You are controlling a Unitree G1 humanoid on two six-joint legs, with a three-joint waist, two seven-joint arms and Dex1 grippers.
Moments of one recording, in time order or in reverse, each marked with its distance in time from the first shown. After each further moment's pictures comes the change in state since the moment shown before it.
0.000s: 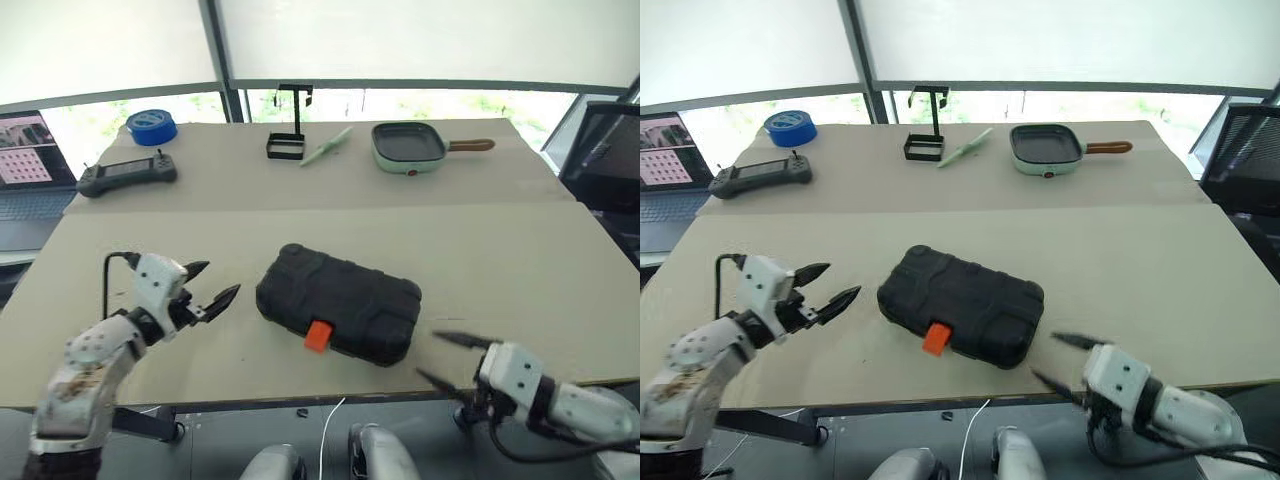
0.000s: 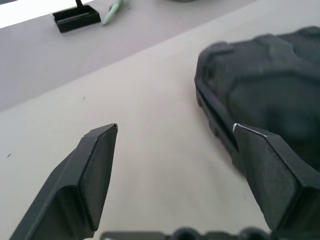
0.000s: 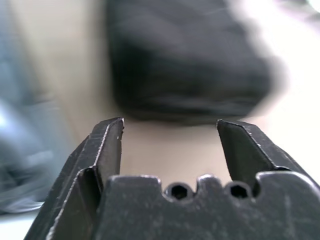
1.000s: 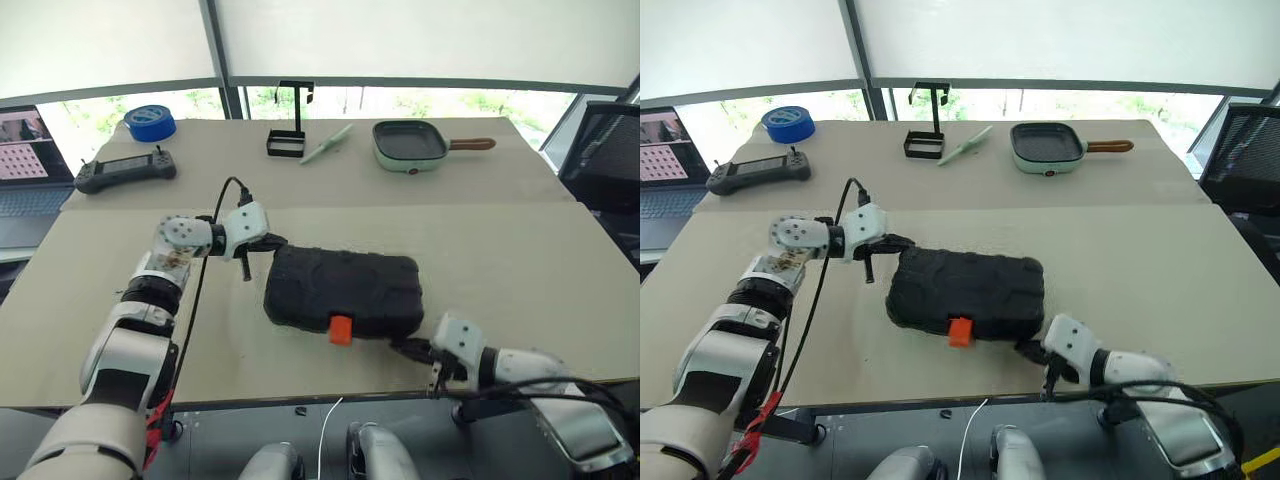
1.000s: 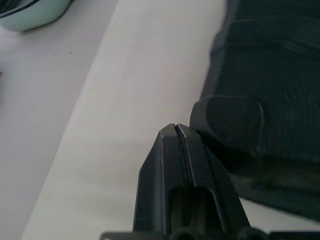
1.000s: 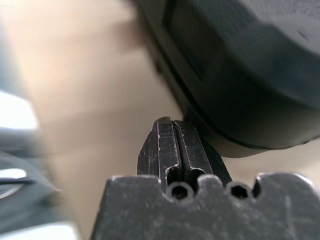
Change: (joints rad) left arm -0.957 -0.128 -0.494 1.253 0.474 -0.847 -0.533; right arm -0.493 0.154 0.159 0.253 -0.140 0.285 -0.035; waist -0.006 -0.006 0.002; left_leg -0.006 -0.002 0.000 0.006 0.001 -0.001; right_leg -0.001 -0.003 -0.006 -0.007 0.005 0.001
